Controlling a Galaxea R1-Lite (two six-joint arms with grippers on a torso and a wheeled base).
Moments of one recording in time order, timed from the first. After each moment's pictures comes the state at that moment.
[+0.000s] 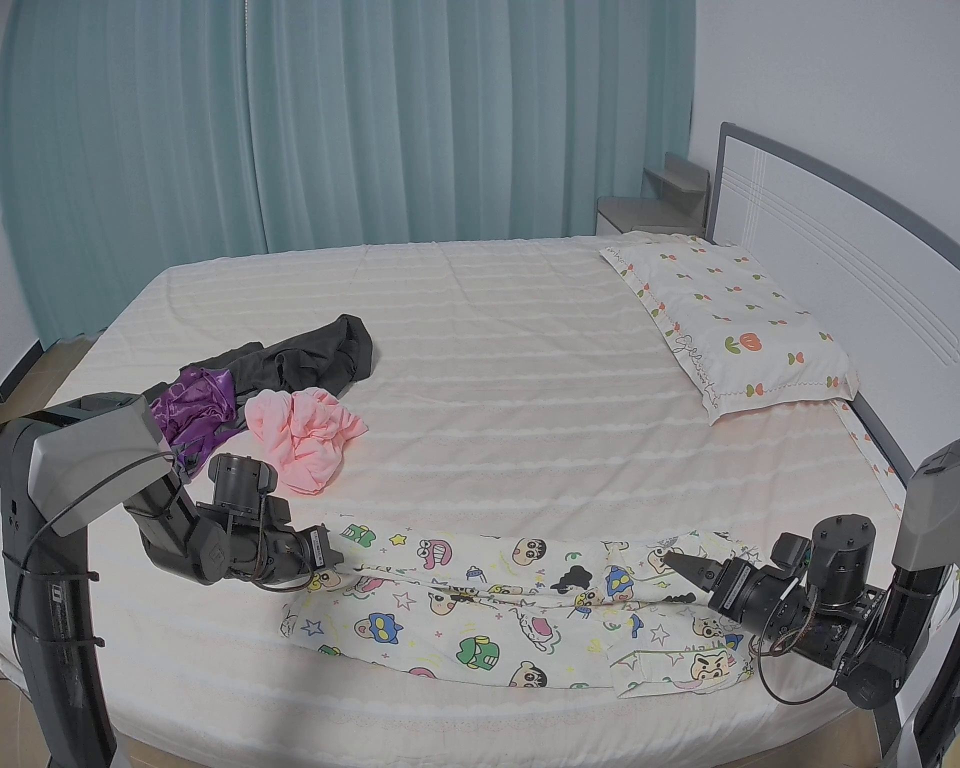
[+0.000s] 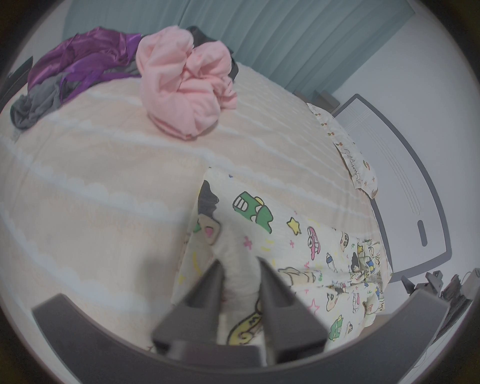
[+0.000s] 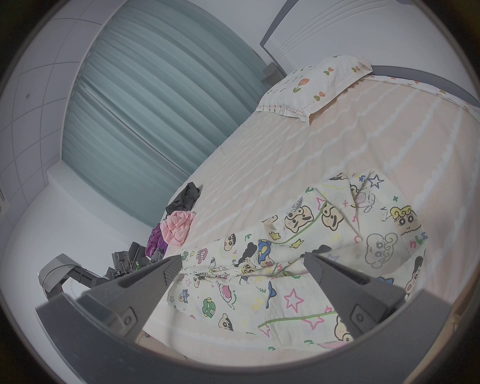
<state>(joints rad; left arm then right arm) -0.11 2.31 -0.86 -0.61 -0.34 -0.41 0.42 2.04 -0.07 -1.55 0.01 0.80</state>
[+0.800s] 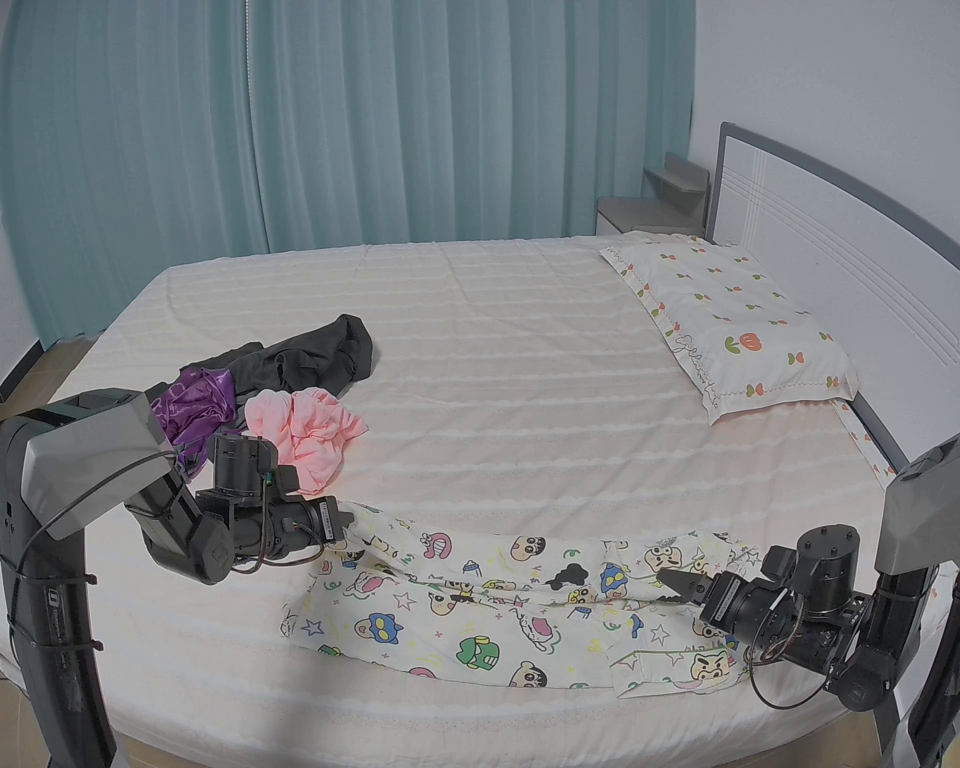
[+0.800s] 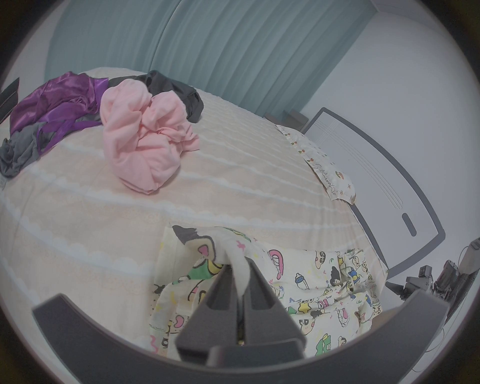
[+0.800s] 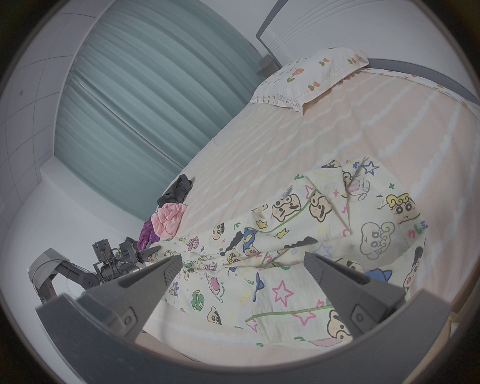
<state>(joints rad) -0.14 2.29 -0.87 -0.80 -0.34 -0.35 0.42 2.11 -0.07 -1.55 0.01 0.79</state>
